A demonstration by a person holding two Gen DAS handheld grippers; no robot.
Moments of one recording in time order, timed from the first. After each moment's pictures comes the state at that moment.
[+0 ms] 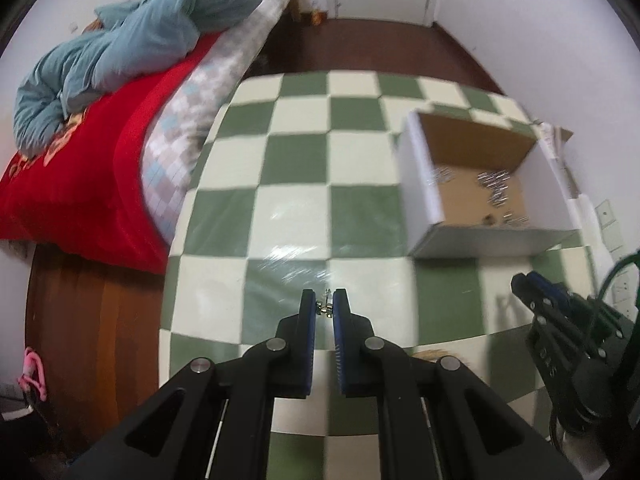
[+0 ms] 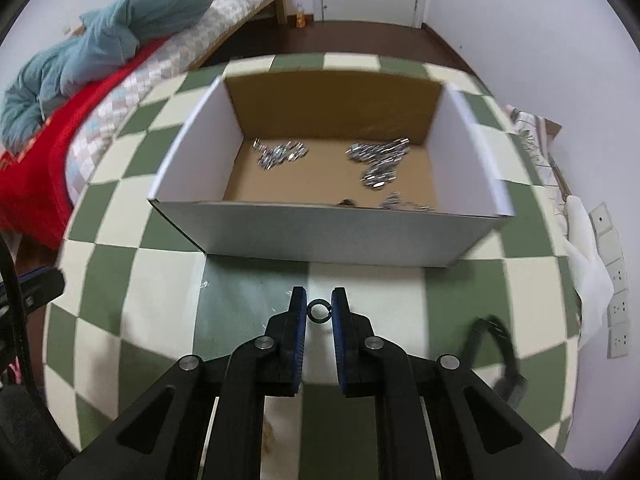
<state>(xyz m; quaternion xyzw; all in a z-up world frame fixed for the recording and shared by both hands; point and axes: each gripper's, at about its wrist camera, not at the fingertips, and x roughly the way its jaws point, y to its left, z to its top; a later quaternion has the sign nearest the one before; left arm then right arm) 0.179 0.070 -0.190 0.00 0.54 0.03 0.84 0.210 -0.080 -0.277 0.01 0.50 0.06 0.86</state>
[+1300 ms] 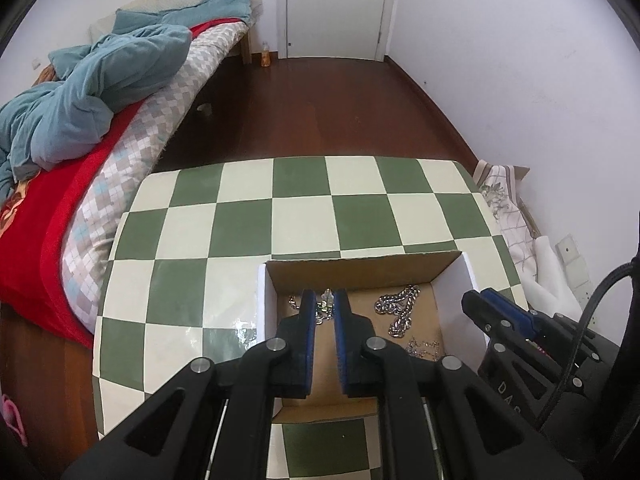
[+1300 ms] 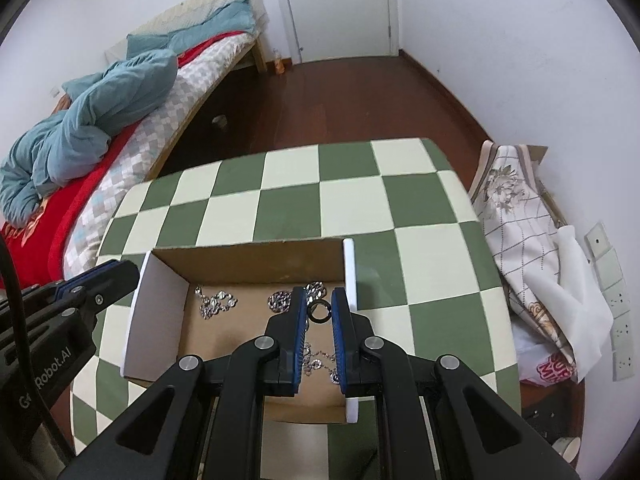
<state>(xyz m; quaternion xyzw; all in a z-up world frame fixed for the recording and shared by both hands) 0.291 -0.013 -0.166 -0.02 0.48 -0.04 0.87 0.311 -0.151 -0.230 0.06 0.46 0.05 0.88</state>
